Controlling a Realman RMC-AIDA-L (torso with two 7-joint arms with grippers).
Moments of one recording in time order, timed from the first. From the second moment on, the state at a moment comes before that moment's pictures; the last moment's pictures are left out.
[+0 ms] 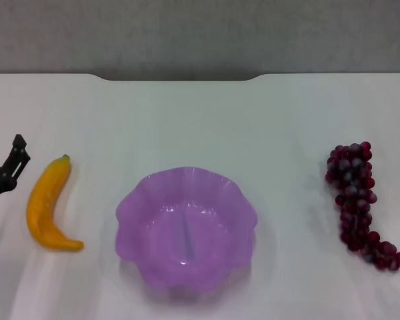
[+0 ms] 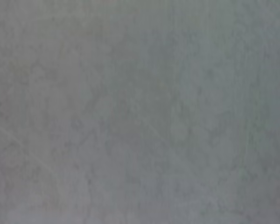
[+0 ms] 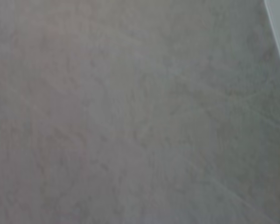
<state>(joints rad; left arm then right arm) -0.38 -2.04 -0.61 -0.17 2.01 1.24 -0.21 0.38 2.00 -1.05 -0.11 -0.44 -1.33 0.53</state>
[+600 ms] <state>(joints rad) -0.39 -2.04 -0.61 -0.17 2.01 1.23 -0.21 0.38 2.00 -1.07 -0.12 -0.45 -1.30 0.53</state>
